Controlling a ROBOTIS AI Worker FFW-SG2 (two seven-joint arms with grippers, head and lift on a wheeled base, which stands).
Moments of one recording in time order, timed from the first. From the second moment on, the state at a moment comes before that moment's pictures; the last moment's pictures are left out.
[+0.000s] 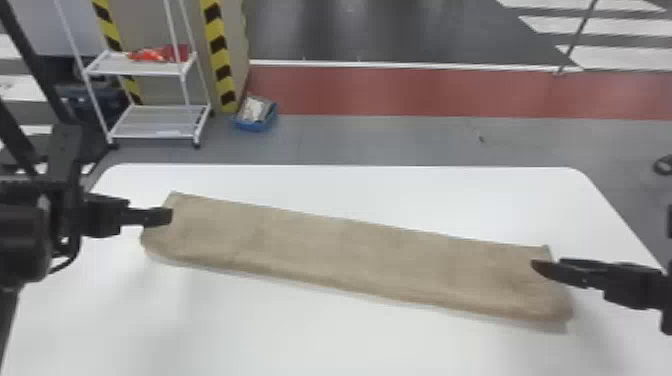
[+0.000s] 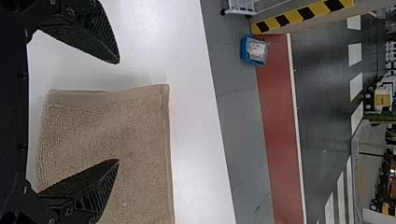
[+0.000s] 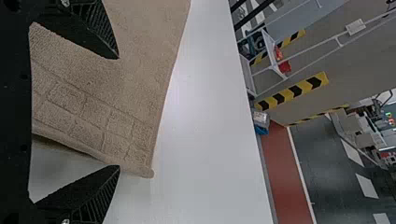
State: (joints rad) left arm -0.27 0.29 0.14 -1.67 -0.20 1.03 -0.67; right arm -0.17 -0.18 -0.55 -1.54 0.31 0.84 1.23
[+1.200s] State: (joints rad) left arm -0.30 0.27 0.14 -1.65 -0.20 1.04 -0.64; right arm -0.15 -0.18 -0.55 -1.54 0.31 0.83 1.23
